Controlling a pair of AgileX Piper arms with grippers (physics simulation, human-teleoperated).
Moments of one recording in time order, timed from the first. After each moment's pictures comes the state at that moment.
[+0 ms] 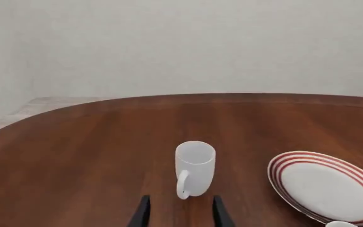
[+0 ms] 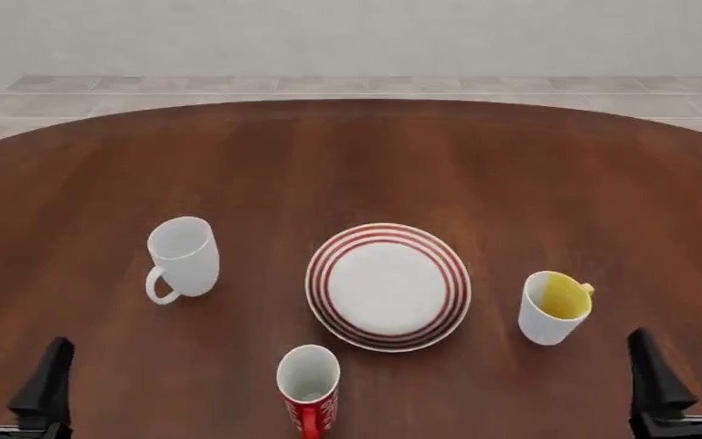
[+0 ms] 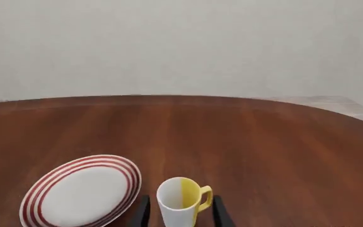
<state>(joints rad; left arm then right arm) 0.00 0.00 -0.01 0.01 0.00 0.00 0.07 -0.02 -0.06 0.01</state>
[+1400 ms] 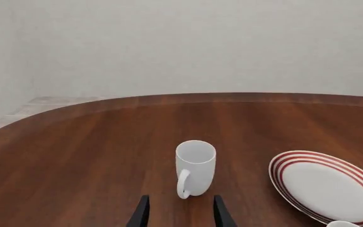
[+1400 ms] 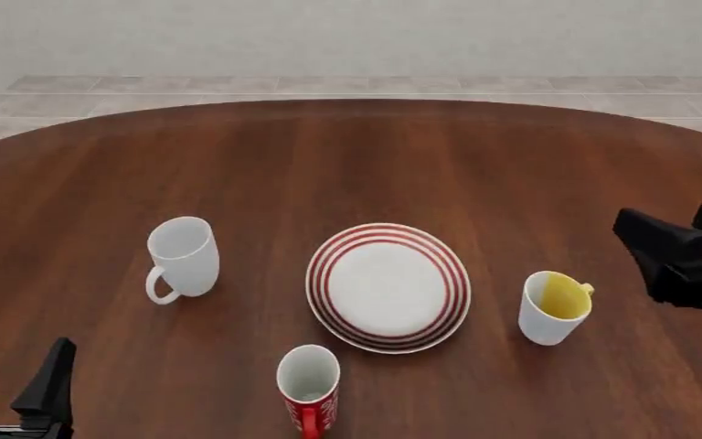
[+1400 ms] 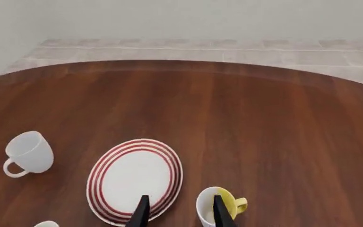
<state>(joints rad) 0.00 0.01 0.00 0.00 0.00 0.19 0.57 -0.74 0.48 0.08</state>
